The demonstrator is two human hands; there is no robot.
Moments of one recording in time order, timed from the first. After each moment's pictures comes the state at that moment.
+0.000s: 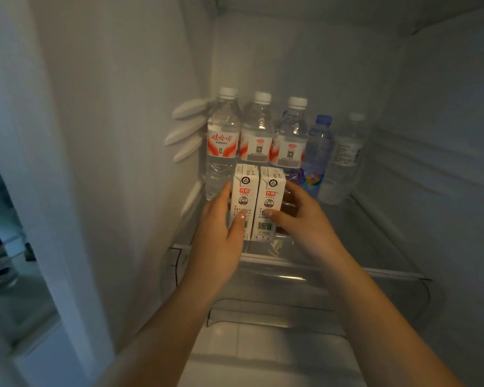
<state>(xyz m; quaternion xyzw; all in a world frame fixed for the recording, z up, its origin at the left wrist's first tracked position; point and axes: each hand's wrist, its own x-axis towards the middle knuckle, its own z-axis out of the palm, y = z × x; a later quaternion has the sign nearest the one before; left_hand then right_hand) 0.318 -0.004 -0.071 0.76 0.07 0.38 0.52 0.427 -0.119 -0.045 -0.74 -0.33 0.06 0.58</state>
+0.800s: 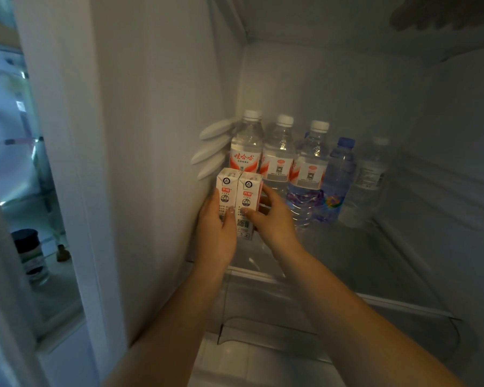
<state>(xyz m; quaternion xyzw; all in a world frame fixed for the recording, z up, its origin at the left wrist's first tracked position) 0.344 0.033 -0.065 0.70 0.19 0.45 0.52 0.425 -0.034 -0.043 -0.73 -0.34 0.04 0.59</state>
